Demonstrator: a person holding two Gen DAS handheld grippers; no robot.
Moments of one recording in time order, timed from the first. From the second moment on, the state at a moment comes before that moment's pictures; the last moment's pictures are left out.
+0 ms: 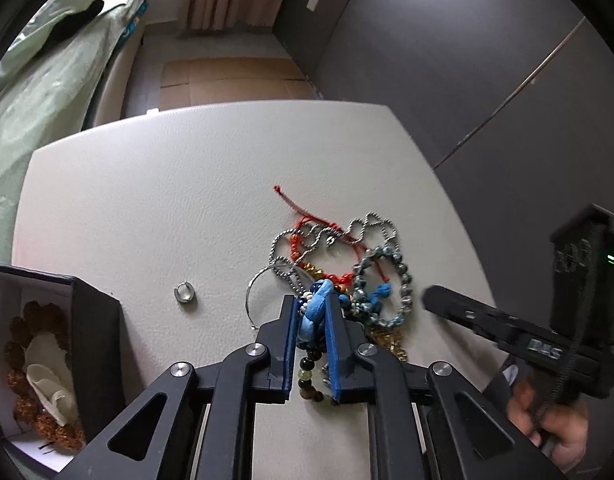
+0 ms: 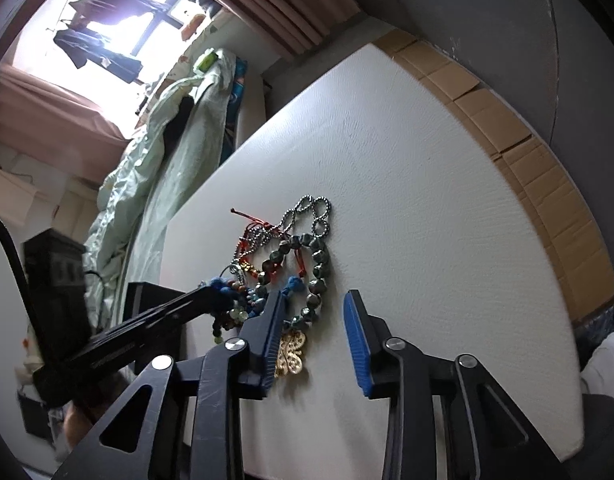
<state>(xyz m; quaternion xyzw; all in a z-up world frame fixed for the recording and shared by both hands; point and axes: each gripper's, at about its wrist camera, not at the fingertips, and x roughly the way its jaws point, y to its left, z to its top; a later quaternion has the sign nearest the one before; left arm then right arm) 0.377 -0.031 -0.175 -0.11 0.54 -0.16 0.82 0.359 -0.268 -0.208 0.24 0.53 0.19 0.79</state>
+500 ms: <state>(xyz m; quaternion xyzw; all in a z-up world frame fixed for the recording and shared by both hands) 0.361 -0.007 -0.132 -0.17 0.48 -0.16 0.84 0.389 -0.217 -0.202 0.07 0.57 0.14 0.81</state>
